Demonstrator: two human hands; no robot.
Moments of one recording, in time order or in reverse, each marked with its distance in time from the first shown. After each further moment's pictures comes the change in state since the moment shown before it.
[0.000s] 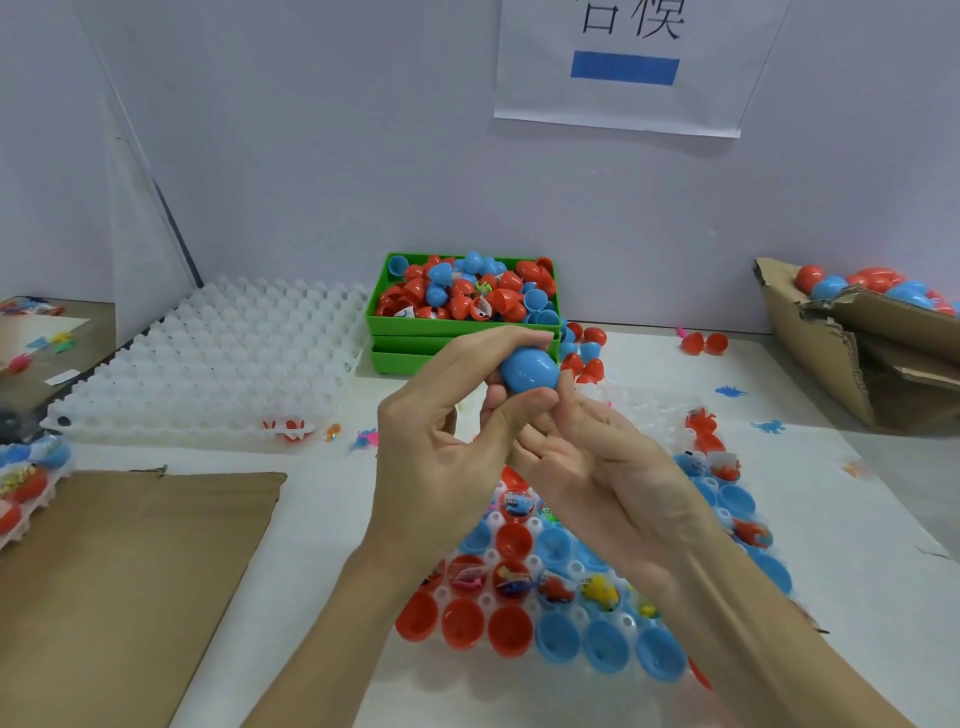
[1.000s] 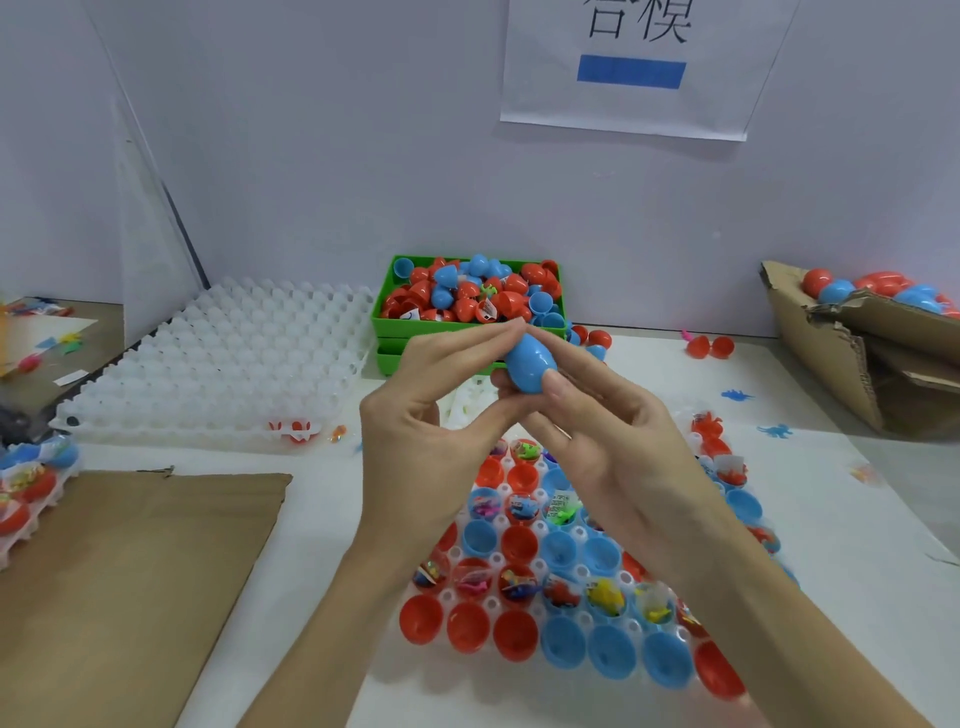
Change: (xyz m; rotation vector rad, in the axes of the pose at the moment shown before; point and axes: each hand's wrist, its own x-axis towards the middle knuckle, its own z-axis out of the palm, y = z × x) left_hand 0.003 -0.014 -0.008 0.101 0.087 0.015; right_hand 0.004 -0.008 -0.007 -0.392 0.107 -0.182
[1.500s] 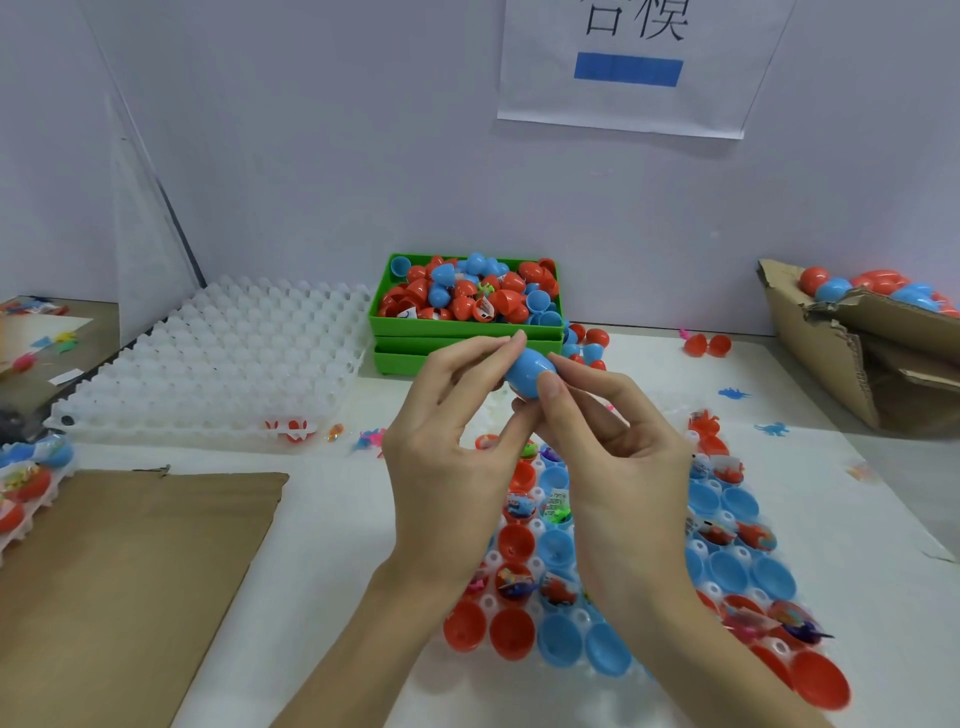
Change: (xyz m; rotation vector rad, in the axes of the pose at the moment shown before) left_hand -0.017 0.003 0.024 0.280 0.179 0.092; right_hand -0.017 0.026 0.026 -0.216 0.473 -0.281
